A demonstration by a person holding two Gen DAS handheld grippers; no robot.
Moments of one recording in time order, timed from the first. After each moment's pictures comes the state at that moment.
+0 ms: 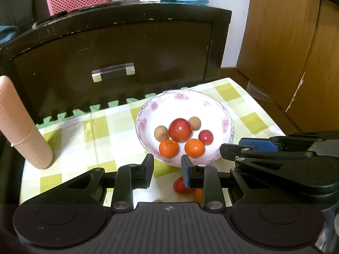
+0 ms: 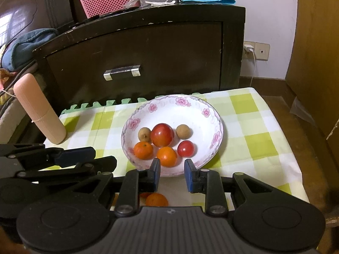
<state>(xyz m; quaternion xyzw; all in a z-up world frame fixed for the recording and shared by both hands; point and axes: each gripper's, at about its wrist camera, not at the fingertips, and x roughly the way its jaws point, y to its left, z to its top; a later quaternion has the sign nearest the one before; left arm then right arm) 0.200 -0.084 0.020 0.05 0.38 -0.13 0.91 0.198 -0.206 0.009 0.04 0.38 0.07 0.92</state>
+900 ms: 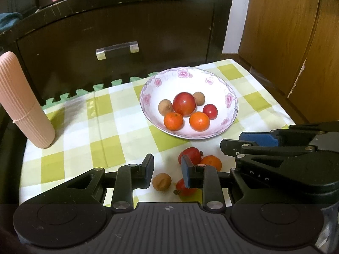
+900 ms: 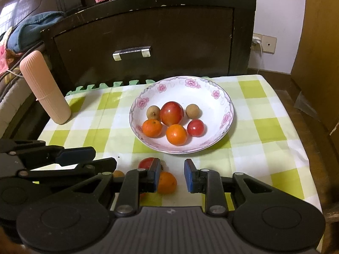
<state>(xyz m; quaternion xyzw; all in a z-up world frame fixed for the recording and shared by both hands) 0.185 -0.074 0.001 0.06 0.41 -0.13 0.90 0.186 -0.192 -0.010 0.02 0.40 0.08 0.91</state>
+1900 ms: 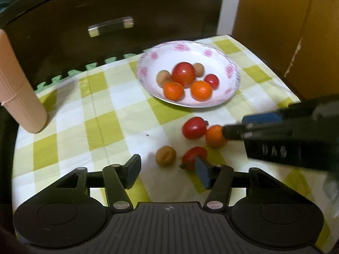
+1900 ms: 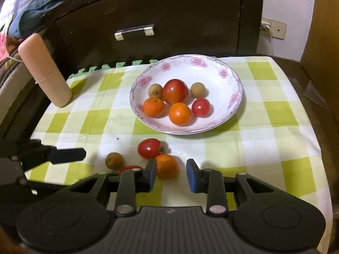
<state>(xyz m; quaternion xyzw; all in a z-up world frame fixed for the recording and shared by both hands) 0.181 -0.065 -0.028 0.08 0.44 -0.15 0.88 0.193 -0.200 -0.031 0.03 0.44 0.11 0.89</state>
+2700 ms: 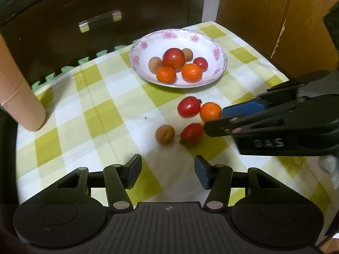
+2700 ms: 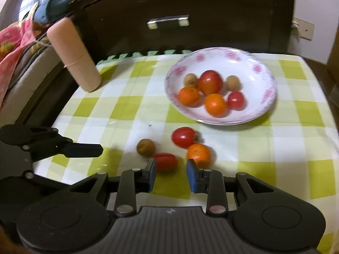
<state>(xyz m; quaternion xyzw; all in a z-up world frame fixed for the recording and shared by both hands) 0.164 -0.048 -0.022 0.11 0.46 -0.19 0.86 0.187 -0.176 -0.033 0.02 0.45 0.19 0.87</state>
